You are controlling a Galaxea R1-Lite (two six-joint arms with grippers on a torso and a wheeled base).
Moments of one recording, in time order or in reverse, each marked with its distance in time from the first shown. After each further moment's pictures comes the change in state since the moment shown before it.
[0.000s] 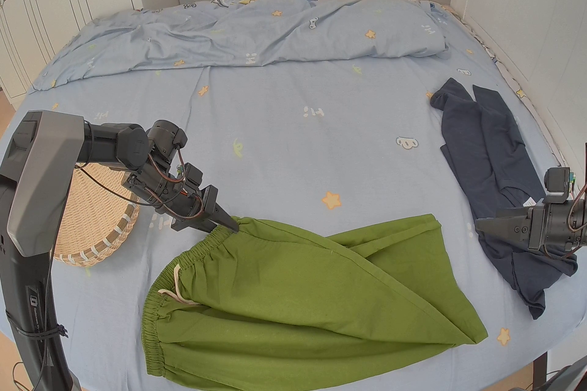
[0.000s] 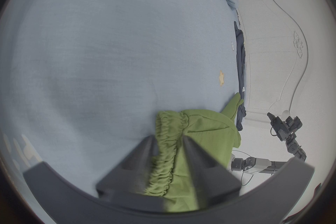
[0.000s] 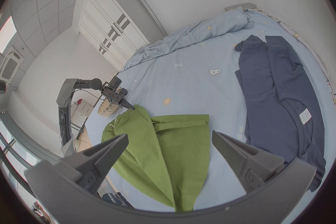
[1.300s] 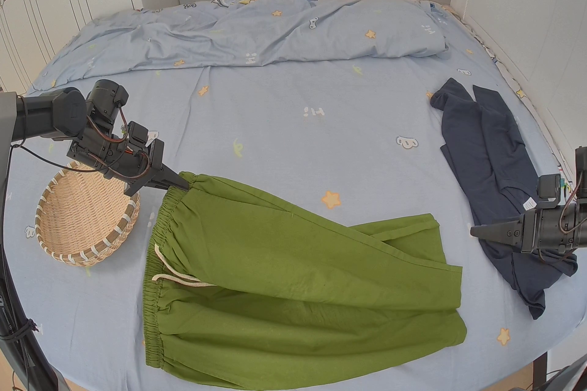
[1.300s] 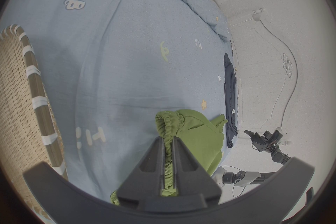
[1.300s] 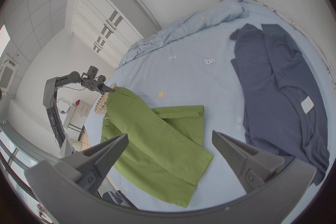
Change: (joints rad) left arm 0.153 -0.214 0.017 0.024 -0.022 -0.053; right arm -0.024 0.066 -0.002 0.021 0.004 0.000
